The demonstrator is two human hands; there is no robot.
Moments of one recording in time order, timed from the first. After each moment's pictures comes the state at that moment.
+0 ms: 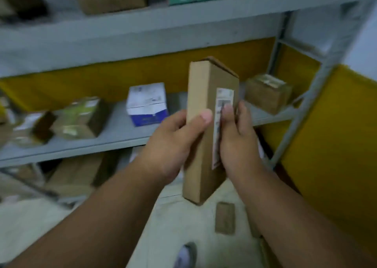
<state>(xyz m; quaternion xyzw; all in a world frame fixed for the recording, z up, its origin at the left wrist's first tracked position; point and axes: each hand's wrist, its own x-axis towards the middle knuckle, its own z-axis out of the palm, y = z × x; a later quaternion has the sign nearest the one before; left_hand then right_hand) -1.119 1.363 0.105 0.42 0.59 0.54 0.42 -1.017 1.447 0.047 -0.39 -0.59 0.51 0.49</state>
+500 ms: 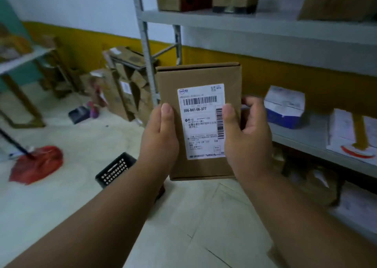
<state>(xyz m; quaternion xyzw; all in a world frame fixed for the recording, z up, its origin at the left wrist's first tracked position) -1.212 0.995 0.104 0.10 0.76 0.64 -0.06 -1.164 1.130 0.089 -0.10 -0.74 0.51 0.42</state>
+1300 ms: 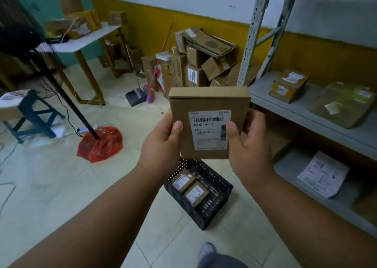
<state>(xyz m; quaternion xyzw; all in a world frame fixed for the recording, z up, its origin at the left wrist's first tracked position) -1.514 0.644 0.046 0.02 0.82 0.57 -0.01 -1.495 0.813 0.009 -0.02 -0.79 0.55 0.27</state>
